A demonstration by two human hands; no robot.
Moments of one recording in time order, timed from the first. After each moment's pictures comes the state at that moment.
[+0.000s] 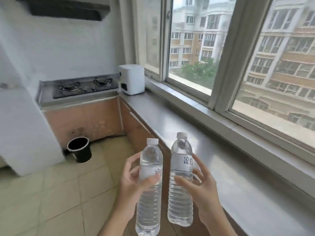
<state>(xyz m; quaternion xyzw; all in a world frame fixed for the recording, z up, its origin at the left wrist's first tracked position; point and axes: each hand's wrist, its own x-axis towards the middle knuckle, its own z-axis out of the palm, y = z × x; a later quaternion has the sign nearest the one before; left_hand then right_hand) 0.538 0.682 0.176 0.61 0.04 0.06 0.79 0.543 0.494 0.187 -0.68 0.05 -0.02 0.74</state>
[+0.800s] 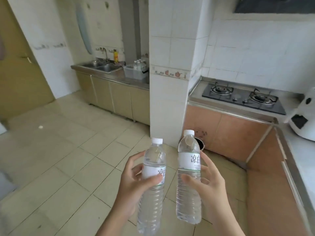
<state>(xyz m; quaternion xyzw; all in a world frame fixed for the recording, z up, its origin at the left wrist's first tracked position) 0.600 0.991 0.164 0.53 0.34 0.41 0.66 0.771 0.884 0.182 -0.63 -0.32 0.30 0.64</state>
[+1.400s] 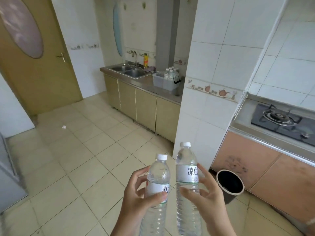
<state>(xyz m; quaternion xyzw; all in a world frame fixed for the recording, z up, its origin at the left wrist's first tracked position) 0.636 1.287 0.129 0.49 0.41 0.47 0.61 0.821 1.228 0.147 -0.62 -0.36 0.37 0.59</state>
